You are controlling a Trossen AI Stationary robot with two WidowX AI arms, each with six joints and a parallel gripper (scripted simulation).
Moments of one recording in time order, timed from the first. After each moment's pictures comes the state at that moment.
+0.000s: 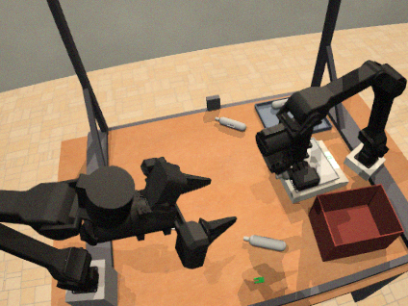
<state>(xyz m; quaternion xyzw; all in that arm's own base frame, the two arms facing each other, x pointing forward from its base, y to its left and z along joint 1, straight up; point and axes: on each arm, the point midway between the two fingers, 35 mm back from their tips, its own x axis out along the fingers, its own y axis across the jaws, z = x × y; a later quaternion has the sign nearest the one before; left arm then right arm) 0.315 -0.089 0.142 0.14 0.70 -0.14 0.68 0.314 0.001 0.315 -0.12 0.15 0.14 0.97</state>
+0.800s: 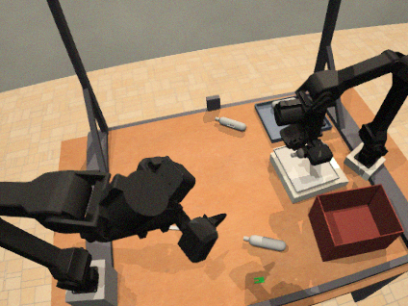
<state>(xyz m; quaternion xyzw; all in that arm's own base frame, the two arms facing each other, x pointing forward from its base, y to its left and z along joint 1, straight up) 0.216 -0.120 0.123 0.14 0.70 -0.15 0.68 0.300 0.020 0.291 -0.09 0.27 0.23 0.93</state>
